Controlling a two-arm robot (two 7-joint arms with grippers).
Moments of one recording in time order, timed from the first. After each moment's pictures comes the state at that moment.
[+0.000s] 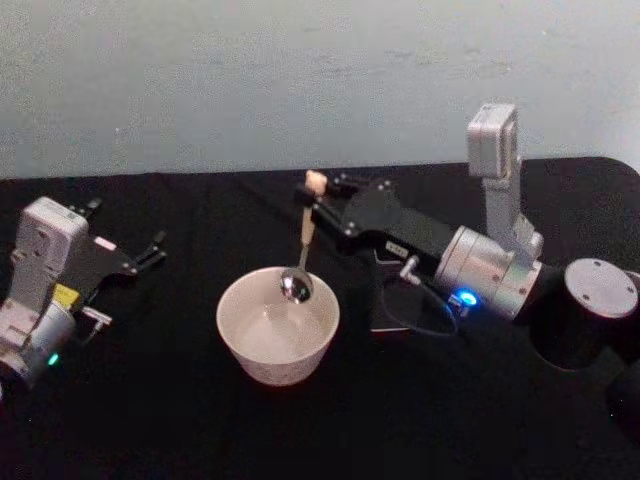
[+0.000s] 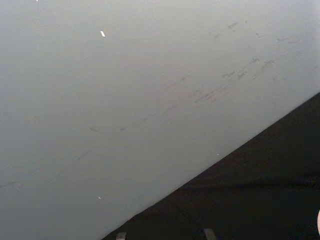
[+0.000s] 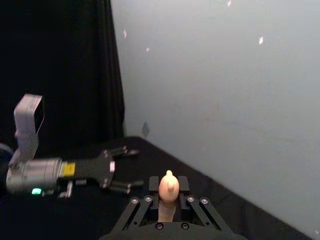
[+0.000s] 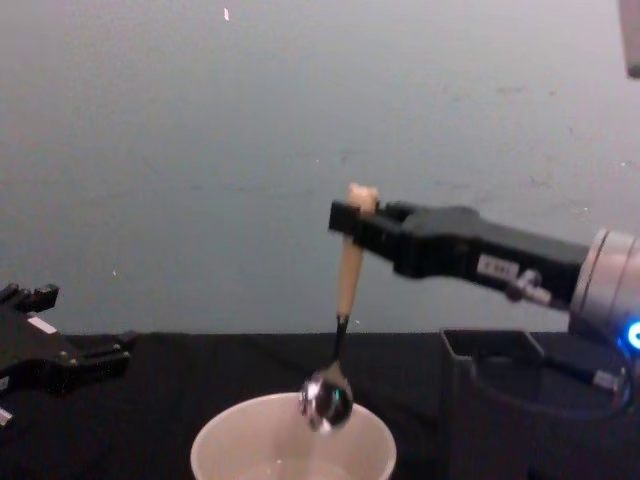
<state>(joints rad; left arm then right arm) -0.20 0.60 0.45 -1.41 -0.25 -0.12 0.03 0.40 0.36 -0.52 -1.38 0.55 -0.07 0.60</state>
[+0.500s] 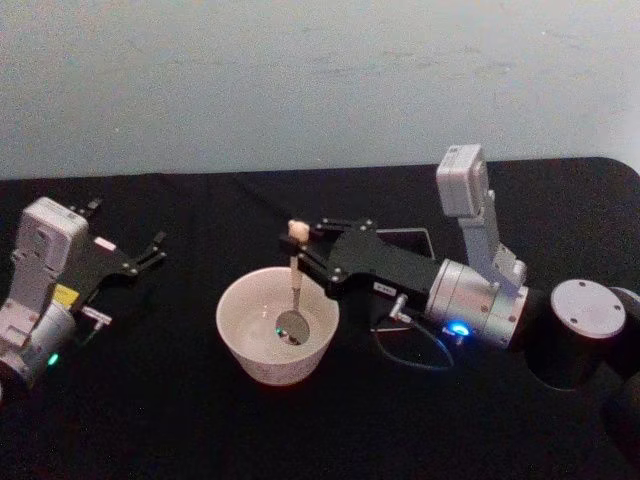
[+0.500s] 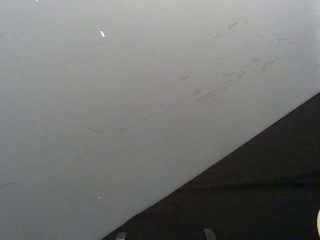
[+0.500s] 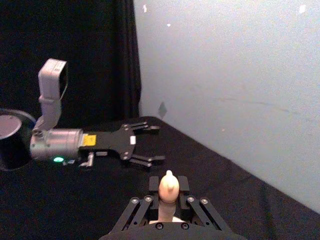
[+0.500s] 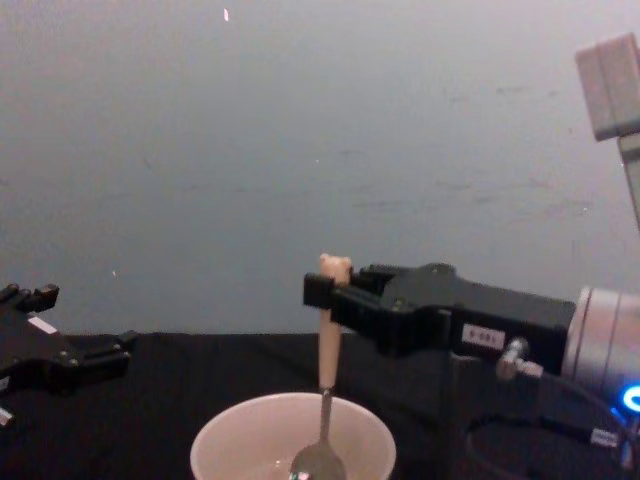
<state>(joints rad) -0.20 0.60 0.45 -1.41 -0.25 -0.12 0.03 0.39 0.38 -0.57 -1.37 0.51 -0.07 0.64</state>
